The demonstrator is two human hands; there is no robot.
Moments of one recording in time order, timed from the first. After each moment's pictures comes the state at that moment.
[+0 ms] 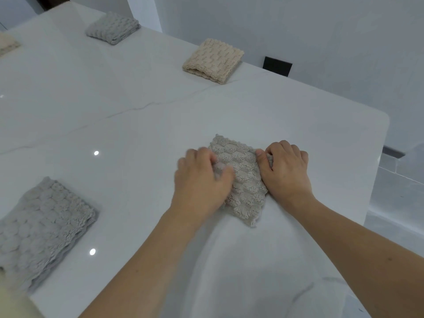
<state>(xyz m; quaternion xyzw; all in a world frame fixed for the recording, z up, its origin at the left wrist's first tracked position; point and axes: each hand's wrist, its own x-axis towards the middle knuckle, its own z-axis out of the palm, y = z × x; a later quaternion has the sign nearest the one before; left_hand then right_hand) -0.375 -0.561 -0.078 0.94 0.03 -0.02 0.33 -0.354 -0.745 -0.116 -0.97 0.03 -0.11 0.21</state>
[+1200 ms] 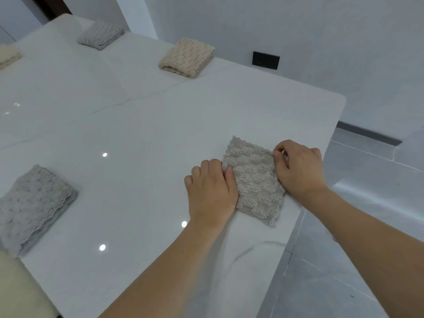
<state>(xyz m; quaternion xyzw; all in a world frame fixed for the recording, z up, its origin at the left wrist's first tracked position) -0.440 -0.669 -0.113 0.98 0.02 0.10 0.19 -0.404 -0.860 -0.109 -0.97 0.02 -0.08 0.22</state>
